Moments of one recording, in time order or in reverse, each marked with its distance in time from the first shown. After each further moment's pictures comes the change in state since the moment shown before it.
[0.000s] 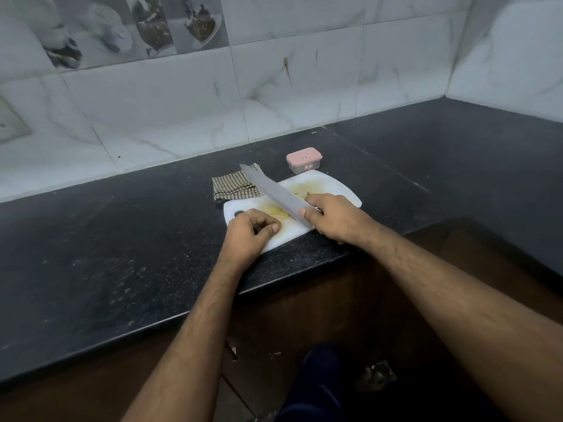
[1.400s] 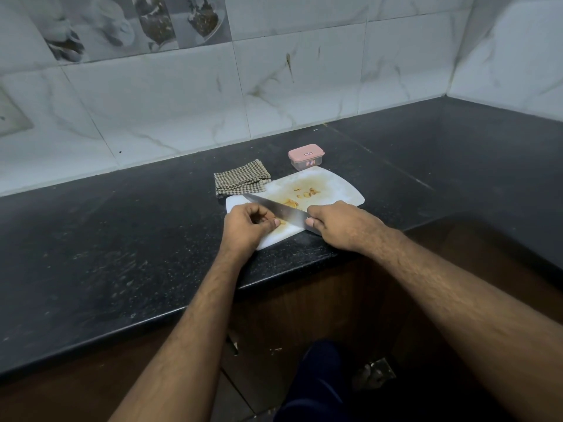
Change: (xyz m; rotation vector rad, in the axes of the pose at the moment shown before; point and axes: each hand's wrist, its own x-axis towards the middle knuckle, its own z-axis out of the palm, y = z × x) left_hand 0.000 0.001 -0.002 -0.130 0.078 -0.092; right_hand -0.015 -0.008 0.001 -0.408 -0.163 -0.020
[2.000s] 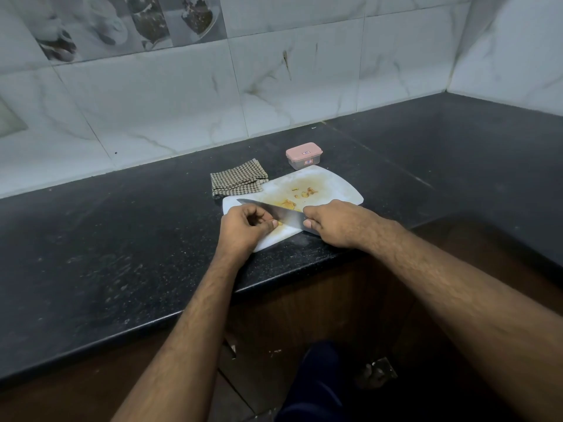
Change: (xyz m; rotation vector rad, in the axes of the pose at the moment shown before) left_hand 0.000 0.002 0.001 0.037 0.006 0.012; right_hand 0.009 0.003 -0.006 -0.064 -0.087 -0.032
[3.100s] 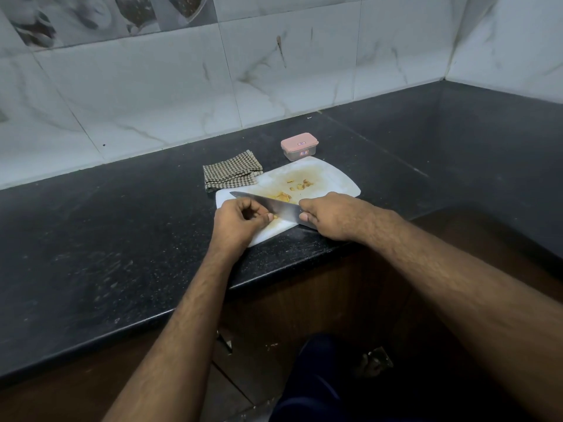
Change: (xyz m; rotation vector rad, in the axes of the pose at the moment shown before) left_hand 0.002 0.000 0.001 0.023 -0.024 -0.021; right_hand 0.007 0.003 0.001 -0.024 -0.038 -0.006
